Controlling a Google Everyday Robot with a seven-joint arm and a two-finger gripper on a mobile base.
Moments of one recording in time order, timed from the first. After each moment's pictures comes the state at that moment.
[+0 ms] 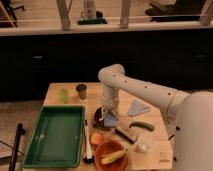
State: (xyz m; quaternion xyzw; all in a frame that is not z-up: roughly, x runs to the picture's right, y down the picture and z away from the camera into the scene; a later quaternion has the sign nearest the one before) arm 0.033 0.148 0.781 -0.34 -0.34 -0.55 0.69
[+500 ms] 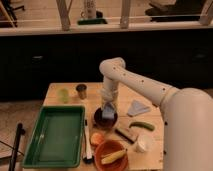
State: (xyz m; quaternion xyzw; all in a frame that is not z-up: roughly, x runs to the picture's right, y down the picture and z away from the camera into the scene) arm 0.004 0.114 0.802 -0.33 -0.34 -0.54 0.70
